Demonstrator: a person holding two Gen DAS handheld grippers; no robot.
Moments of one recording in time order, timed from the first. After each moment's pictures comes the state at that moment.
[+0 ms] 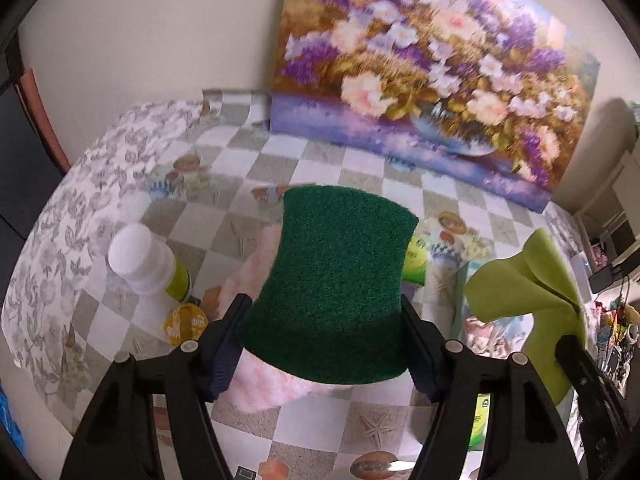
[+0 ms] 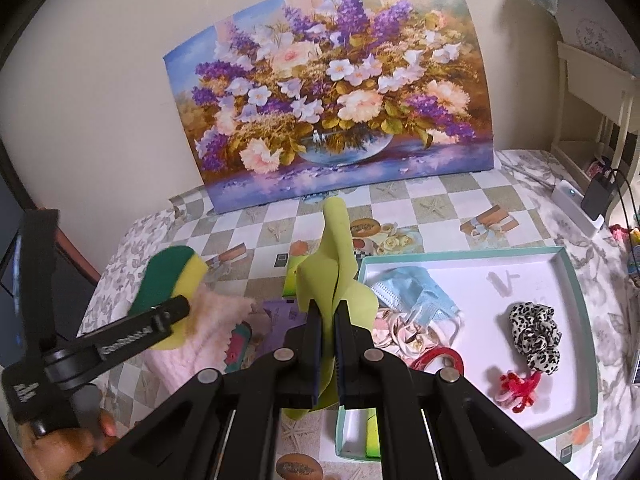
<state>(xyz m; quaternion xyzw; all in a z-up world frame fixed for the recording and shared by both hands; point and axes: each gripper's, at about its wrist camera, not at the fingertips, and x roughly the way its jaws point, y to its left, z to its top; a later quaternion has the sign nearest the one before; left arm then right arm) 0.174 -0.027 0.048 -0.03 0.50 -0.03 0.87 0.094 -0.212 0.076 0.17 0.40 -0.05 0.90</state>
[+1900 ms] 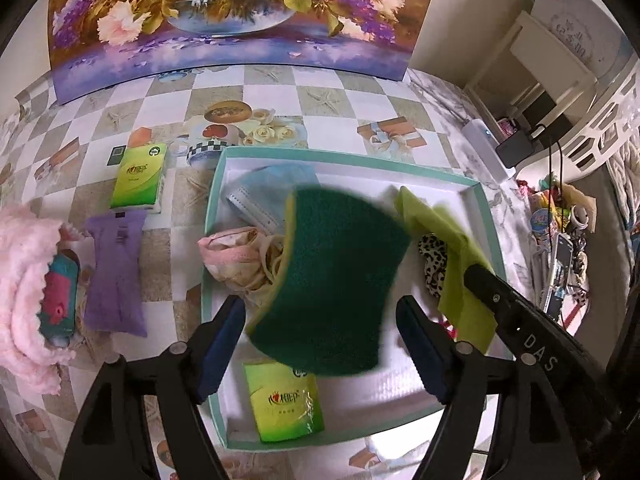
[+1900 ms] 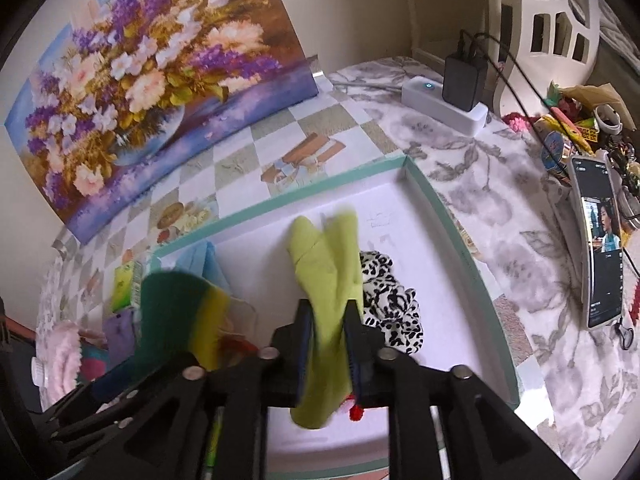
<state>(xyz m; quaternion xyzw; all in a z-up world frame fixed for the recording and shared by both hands) 0.142 -0.218 -0.023 0.02 0.59 -0.24 0.77 0.061 -0.373 -0.002 0.25 0.48 -0.22 0.81</state>
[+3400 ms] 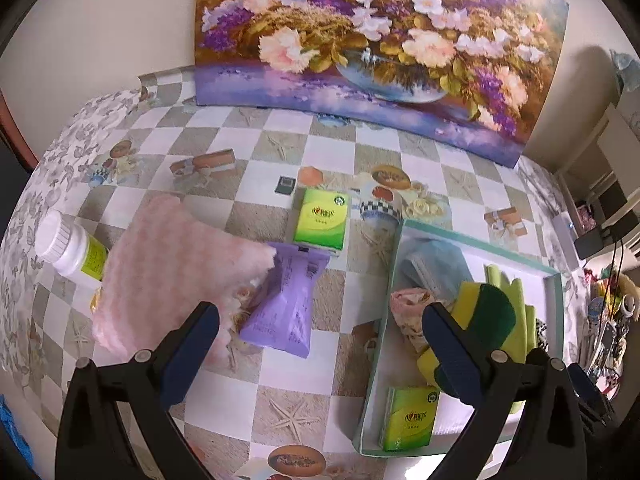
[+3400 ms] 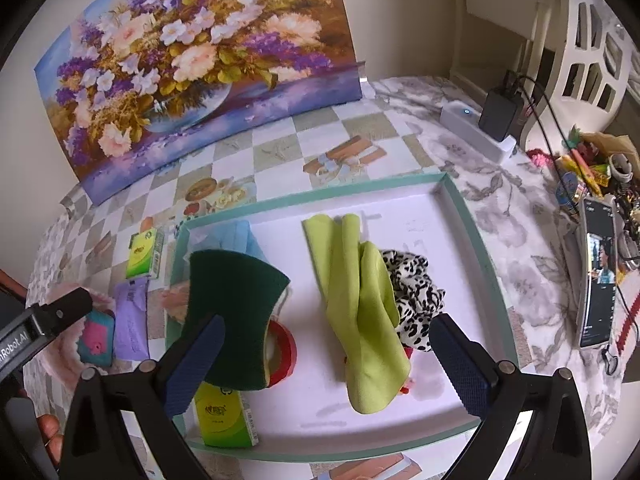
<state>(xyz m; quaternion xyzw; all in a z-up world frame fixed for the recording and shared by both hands) 0.174 -0.115 0.016 -0.01 0.54 -0.07 0.84 0.073 -0.334 0.014 0.18 0.49 -0.19 0.83</state>
